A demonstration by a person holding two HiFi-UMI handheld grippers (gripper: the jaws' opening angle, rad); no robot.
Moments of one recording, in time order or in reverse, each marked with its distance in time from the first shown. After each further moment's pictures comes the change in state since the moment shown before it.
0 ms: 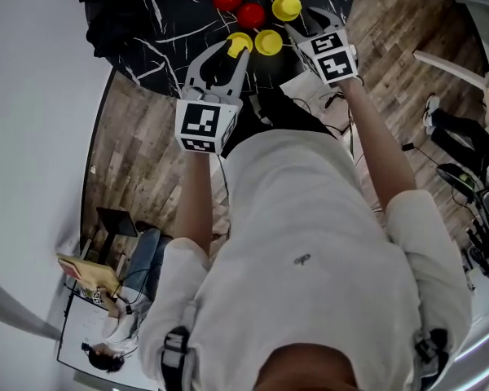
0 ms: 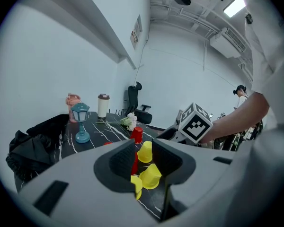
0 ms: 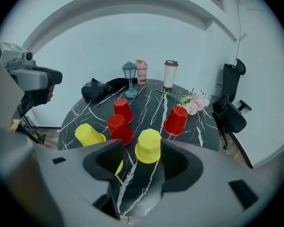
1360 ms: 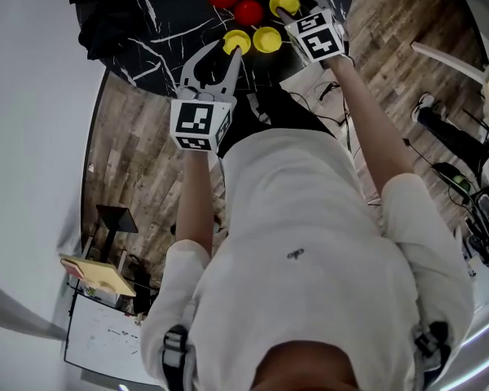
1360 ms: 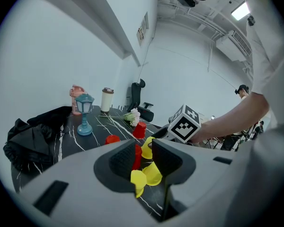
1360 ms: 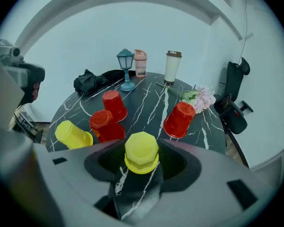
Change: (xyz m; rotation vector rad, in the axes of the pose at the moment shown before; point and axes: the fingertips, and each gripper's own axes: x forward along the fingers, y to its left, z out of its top) left arm 0.006 0.017 -0.017 -0.064 0.025 0.007; right arm 0.048 -0.012 0.003 -0.026 0.062 -0.009
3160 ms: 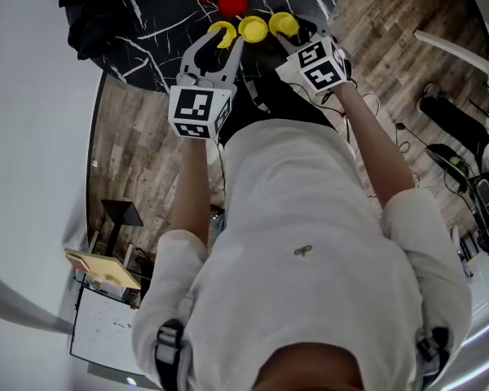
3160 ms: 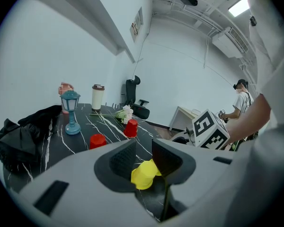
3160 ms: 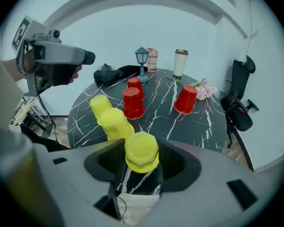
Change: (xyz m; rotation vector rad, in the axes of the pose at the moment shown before) left arm 0.028 -0.036 -0.005 0.034 0.031 -0.040; right arm -0.050 0.040 -0.072 -0.052 0.013 0.084
